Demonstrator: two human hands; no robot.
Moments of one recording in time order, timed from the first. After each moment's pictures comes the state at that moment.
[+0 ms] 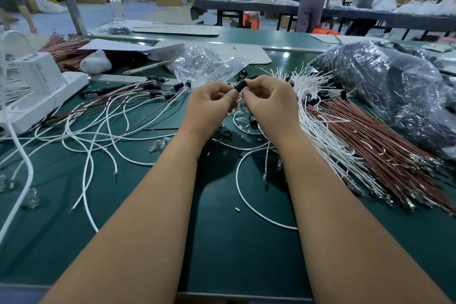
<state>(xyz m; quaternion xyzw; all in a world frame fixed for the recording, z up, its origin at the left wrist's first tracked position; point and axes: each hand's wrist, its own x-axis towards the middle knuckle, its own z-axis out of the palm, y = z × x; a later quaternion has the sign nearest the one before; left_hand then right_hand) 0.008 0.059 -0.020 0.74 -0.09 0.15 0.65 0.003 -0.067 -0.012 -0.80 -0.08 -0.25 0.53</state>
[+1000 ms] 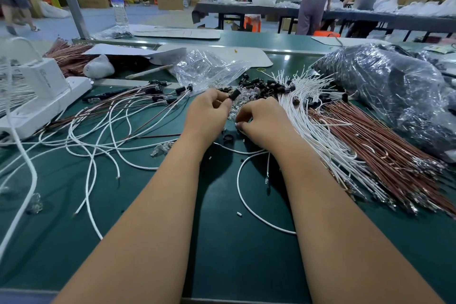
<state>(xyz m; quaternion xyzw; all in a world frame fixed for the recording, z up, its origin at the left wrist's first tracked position) 0.019 0.066 -0.030 0.83 -0.06 0.18 0.53 0.009 -0.068 -0.017 -0.96 -0.12 -0.11 0.21</state>
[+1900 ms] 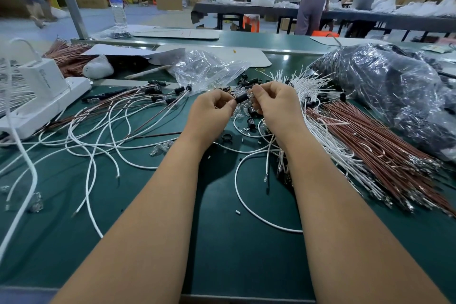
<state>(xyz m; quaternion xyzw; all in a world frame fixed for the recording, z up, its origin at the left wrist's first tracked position) 0.010 0.063 -0.026 0.81 -0.10 0.16 0.55 0.006 -0.077 -0.006 -0.79 -0.05 -0.19 0.58</state>
